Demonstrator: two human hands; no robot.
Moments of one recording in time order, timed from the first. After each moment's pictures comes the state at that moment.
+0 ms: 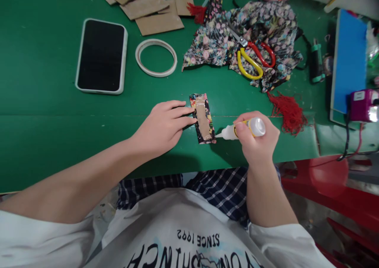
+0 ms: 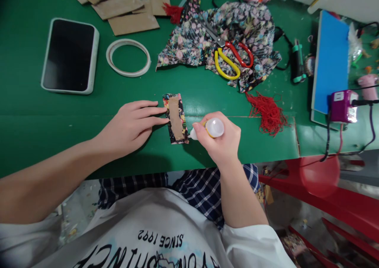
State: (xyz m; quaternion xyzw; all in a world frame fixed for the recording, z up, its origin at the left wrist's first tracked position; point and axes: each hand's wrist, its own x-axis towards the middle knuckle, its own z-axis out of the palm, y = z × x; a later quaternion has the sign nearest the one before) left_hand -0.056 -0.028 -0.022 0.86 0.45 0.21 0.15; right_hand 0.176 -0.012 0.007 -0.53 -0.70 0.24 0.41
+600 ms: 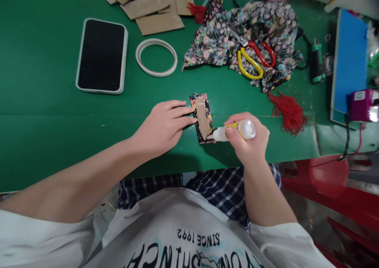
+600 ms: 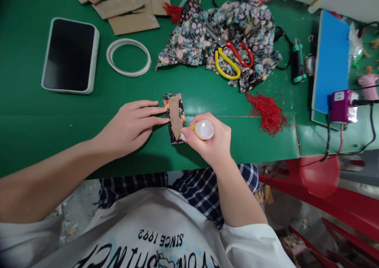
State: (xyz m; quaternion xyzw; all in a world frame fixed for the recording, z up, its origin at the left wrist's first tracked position) left_hand -0.056 -0.028 -0.022 0.85 0.45 0.21 0.16; right_hand 0.166 -0.016 0.008 -0.51 -0.73 0.26 0.38
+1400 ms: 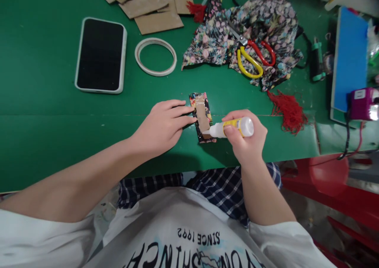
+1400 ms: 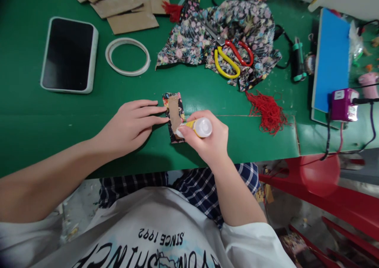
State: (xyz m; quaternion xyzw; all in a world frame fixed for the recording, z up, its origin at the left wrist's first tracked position) left_hand -0.055 -0.027 -0.023 0.86 0.44 0.21 0.14; right_hand 0.161 -0.016 0.004 -0.50 -0.70 0.28 0.42
